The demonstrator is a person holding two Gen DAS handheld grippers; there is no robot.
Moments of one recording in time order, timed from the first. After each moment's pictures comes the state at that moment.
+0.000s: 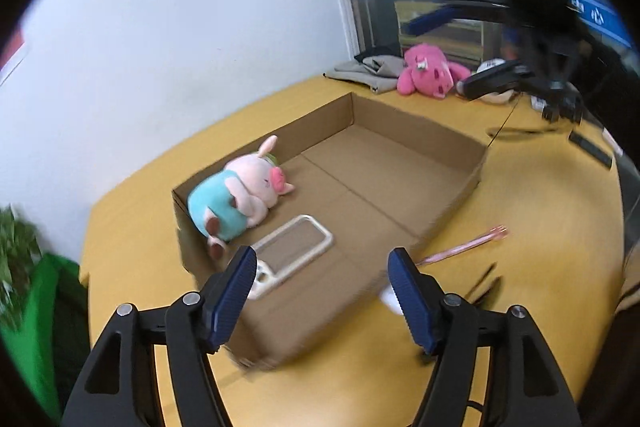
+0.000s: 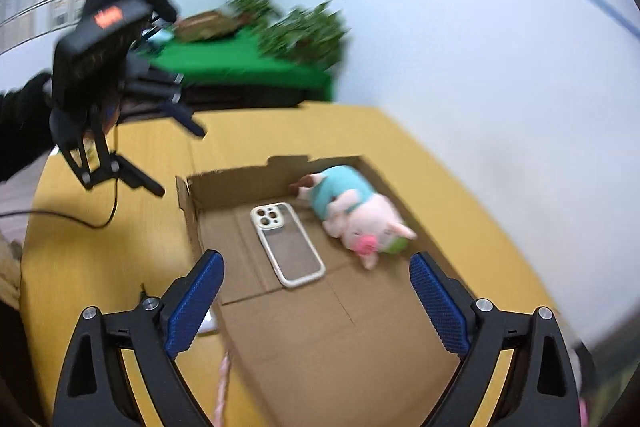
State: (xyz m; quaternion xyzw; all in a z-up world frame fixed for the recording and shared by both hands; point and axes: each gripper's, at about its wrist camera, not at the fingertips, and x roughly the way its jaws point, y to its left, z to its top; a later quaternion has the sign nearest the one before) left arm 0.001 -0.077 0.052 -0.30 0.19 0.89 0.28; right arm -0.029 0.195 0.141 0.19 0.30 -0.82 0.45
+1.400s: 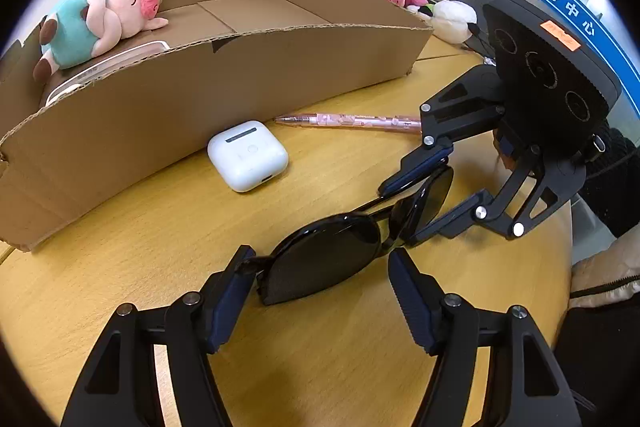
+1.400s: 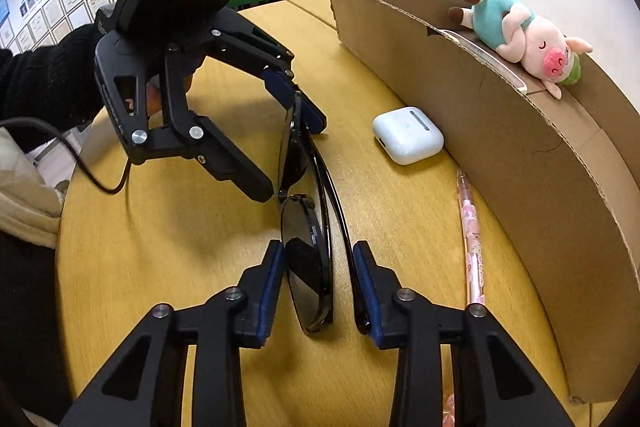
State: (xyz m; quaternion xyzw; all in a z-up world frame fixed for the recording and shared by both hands) left arm 0.012 -0.027 -0.116 -0.47 0.07 0.79 0.38; right arm 0.047 0.192 -0.076 0.37 0.28 -0.68 0.57
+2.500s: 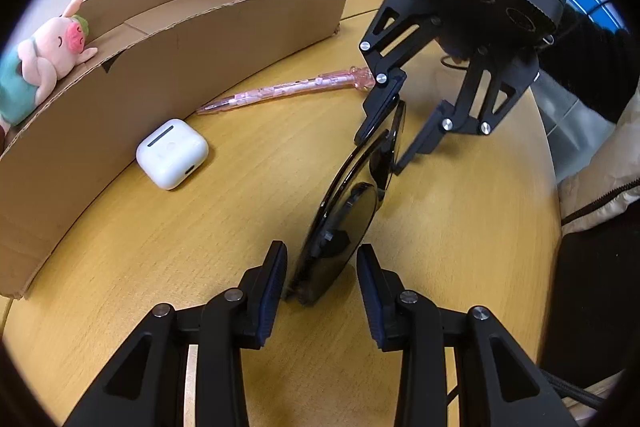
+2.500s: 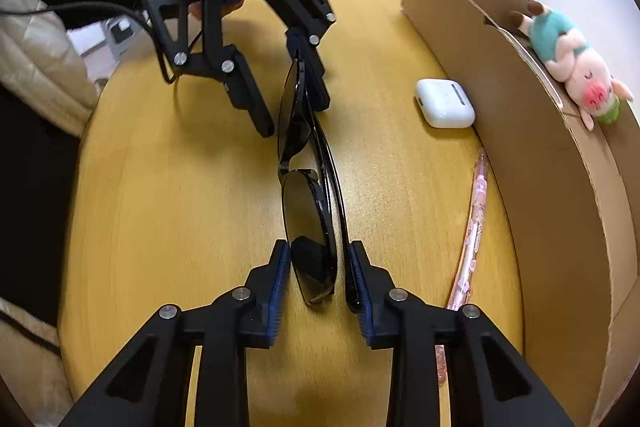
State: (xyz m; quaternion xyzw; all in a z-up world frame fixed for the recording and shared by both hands) left arm 0.044 -0.015 -0.121 -0.46 0.17 0.74 0.45; right arm 0.055 0.213 -0.074 0.37 0.41 -0.58 0.61
